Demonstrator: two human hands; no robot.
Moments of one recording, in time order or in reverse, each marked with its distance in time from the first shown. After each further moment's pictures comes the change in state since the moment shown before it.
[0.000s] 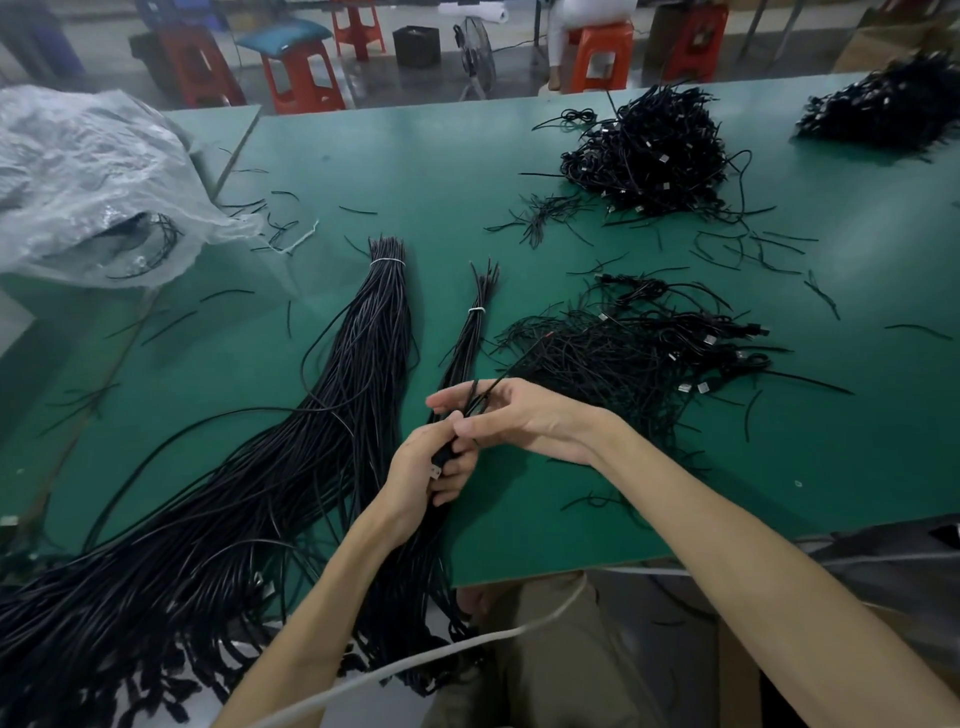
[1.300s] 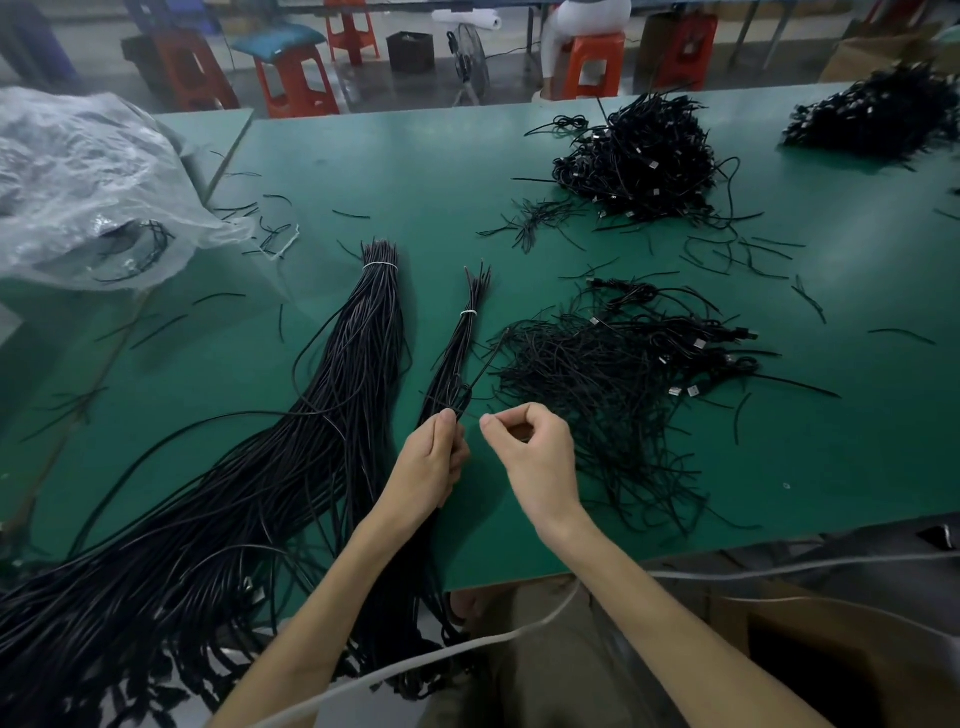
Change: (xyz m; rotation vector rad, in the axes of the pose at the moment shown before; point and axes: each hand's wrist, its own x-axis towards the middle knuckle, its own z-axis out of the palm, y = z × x) left_hand 0.003 0.002 0.015 0.445 0.217 0.108; right_hand -0.026 0.035 0.062 -0.261 1.051 -0.214
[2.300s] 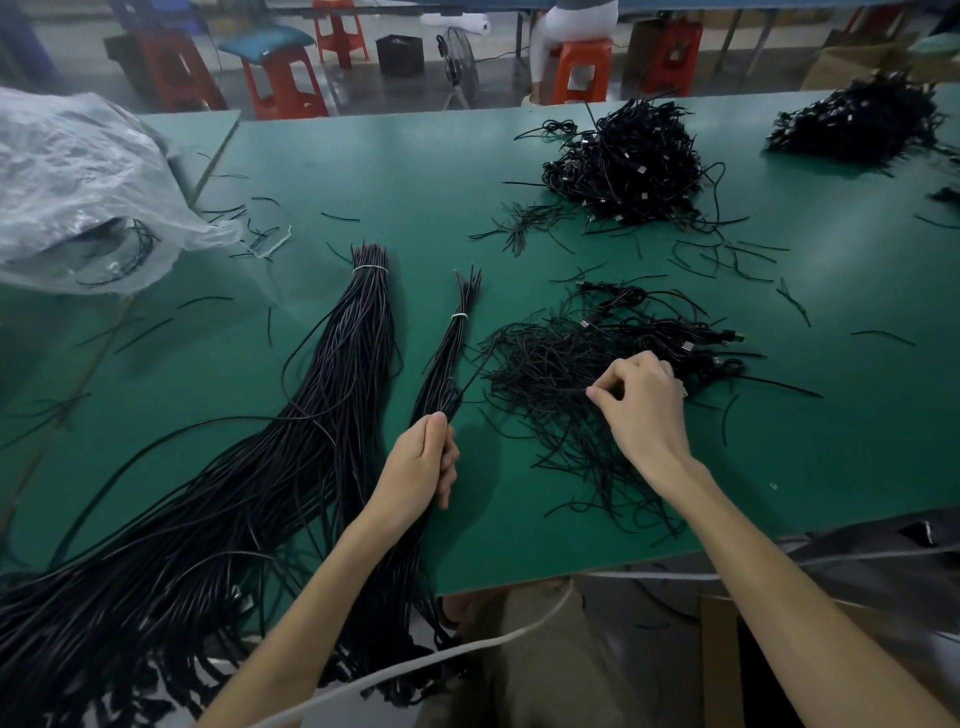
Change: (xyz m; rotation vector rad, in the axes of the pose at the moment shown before) left_hand 0.002 0.000 -0.003 0.017 -0.014 0.009; right_hand 0.074 0.012 -0.103 -0.793 0.142 -0.202
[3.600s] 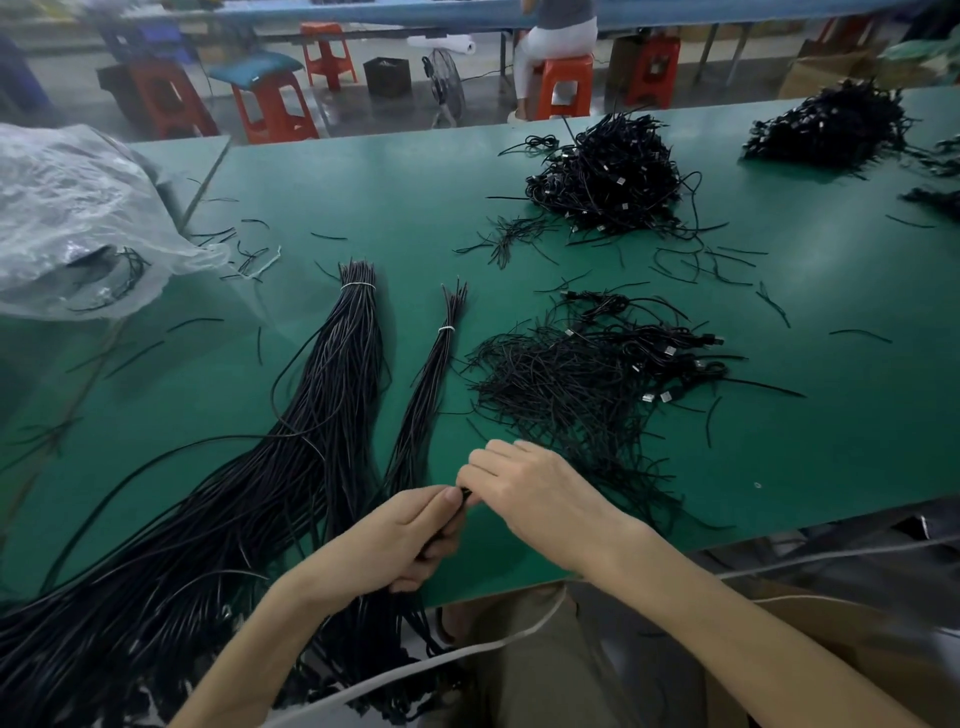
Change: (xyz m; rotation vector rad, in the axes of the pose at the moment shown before) left_hand -0.054 0.039 -0.021 0.039 -0.525 -0.177; right_hand -0.077 -0.072 -0.006 -0.230 -0.299 -0.980
